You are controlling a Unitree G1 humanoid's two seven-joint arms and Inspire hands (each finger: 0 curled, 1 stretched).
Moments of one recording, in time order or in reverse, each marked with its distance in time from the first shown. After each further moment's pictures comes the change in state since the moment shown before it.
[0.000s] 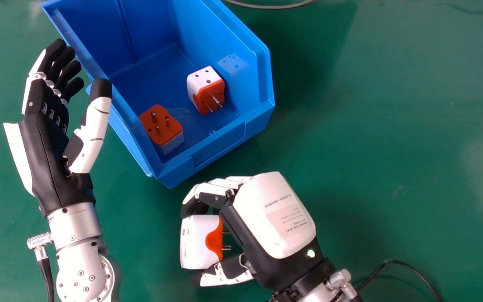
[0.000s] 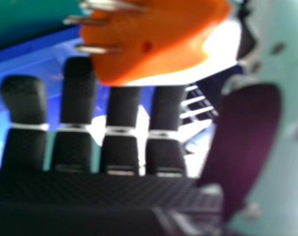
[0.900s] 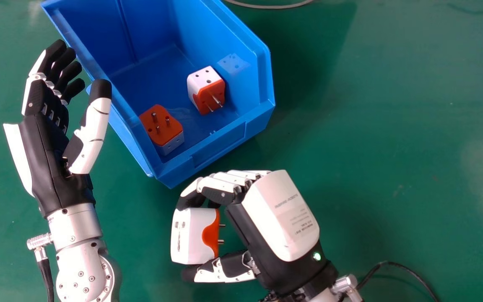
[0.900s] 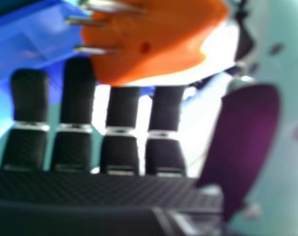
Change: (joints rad) left arm 0.004 0.000 0.000 -0.003 0.001 0.000 0.000; right arm -0.016 0.014 -0.019 0.080 0.031 -0.152 -0.170
